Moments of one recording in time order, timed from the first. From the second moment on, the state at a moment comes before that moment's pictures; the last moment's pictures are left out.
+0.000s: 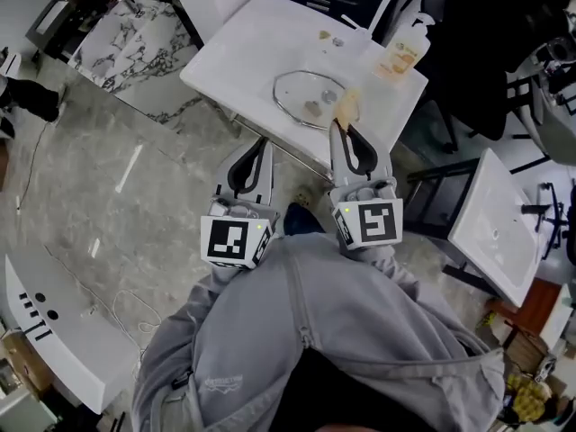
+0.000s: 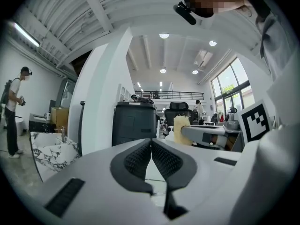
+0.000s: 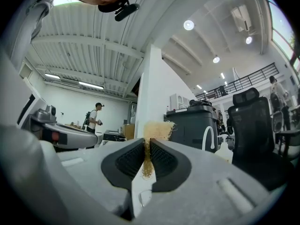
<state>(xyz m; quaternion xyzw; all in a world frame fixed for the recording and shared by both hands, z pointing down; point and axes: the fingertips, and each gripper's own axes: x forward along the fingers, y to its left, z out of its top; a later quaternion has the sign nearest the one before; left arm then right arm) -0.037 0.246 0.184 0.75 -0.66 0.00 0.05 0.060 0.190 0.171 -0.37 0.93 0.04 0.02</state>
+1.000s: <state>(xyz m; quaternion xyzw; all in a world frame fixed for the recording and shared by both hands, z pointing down) -0.026 0.065 0.214 0.84 -0.53 0.02 0.05 0.097 0.070 0.209 -0.51 0.86 0.02 -0.02</state>
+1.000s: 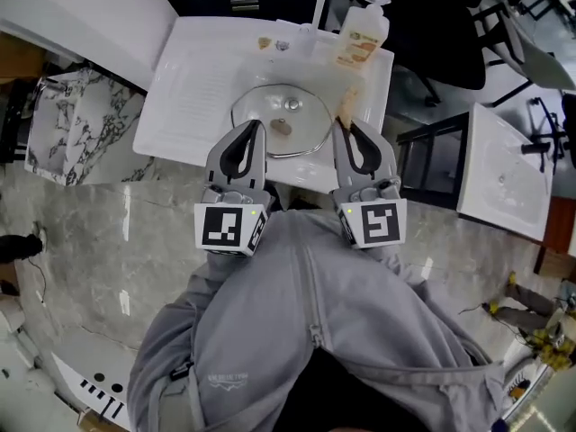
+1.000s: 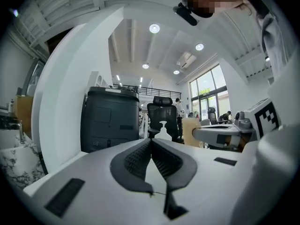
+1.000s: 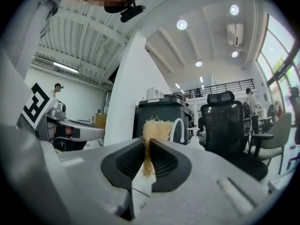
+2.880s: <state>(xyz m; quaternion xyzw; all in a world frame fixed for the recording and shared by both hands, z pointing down) -0.127 -0.085 0.417 0.88 -0.39 0.21 0.18 -0.024 -0.100 0.404 -0.45 0.85 -0.11 -0.25</state>
